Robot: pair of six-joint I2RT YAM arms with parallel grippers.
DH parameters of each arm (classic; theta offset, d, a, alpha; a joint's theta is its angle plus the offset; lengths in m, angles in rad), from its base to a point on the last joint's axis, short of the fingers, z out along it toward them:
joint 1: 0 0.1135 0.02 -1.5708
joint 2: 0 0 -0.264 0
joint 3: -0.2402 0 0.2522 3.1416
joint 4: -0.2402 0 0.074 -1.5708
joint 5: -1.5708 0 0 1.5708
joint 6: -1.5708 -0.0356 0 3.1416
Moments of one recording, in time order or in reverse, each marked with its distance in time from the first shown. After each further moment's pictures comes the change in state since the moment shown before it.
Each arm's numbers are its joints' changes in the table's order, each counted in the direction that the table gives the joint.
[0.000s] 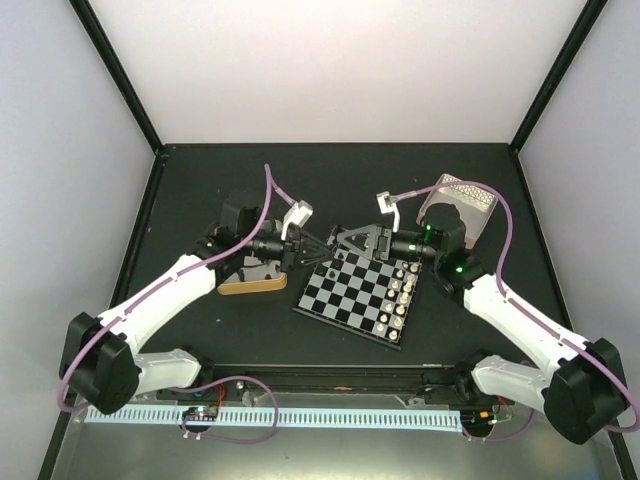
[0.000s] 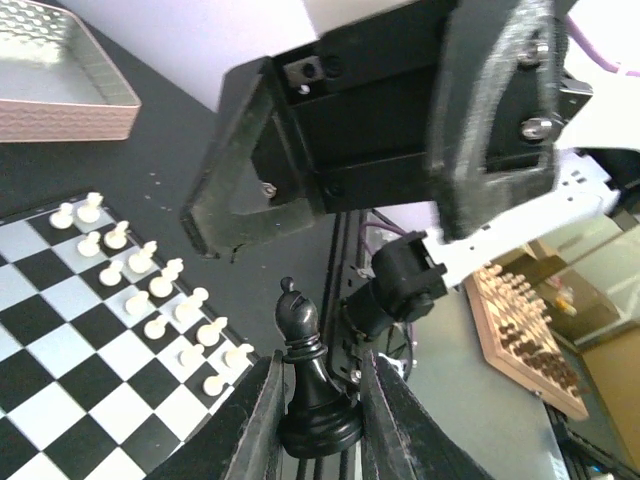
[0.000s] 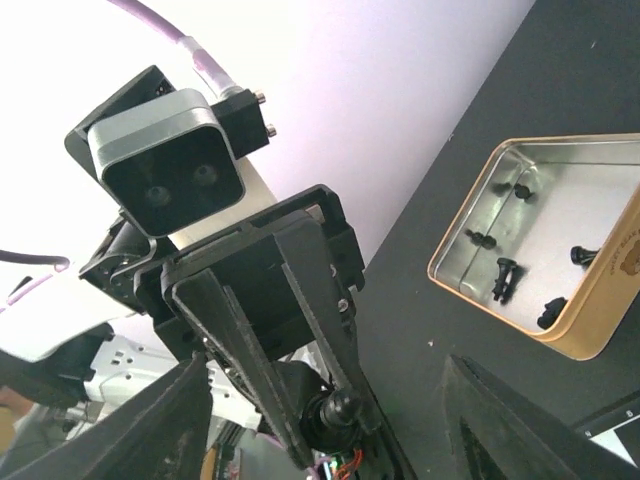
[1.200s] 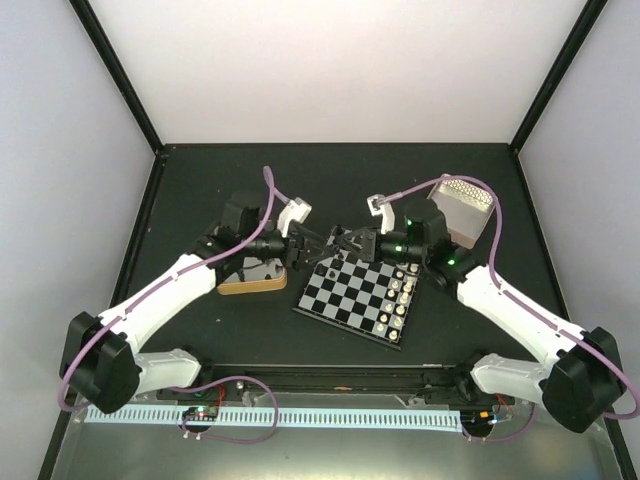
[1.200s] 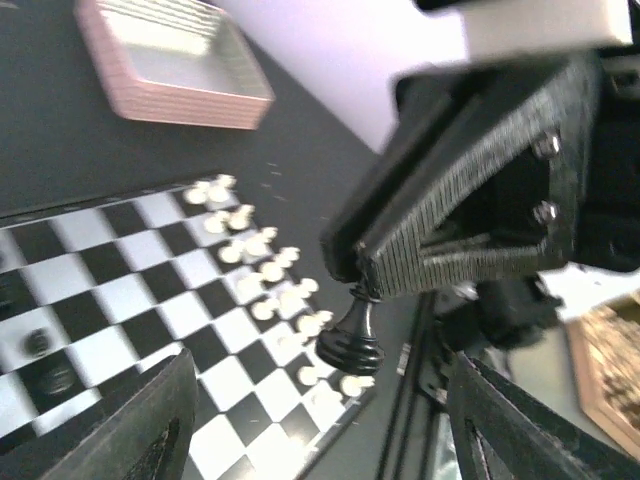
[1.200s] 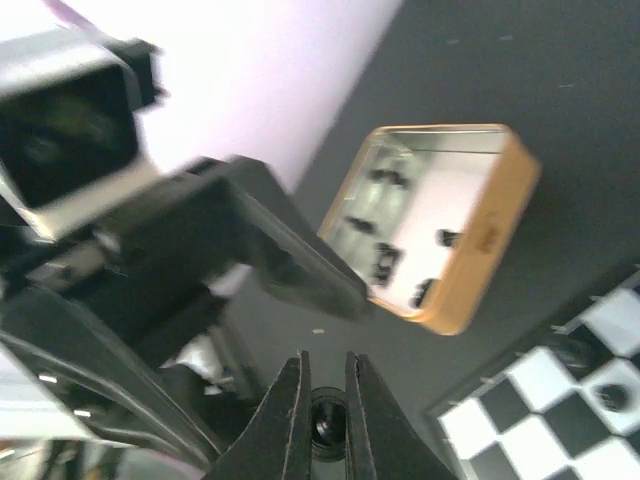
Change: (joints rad) left arm -0.004 0.013 -0.005 -0.060 0.149 -0.029; right arm 0.053 0.058 -0.099 -0.249 -0.140 0.171
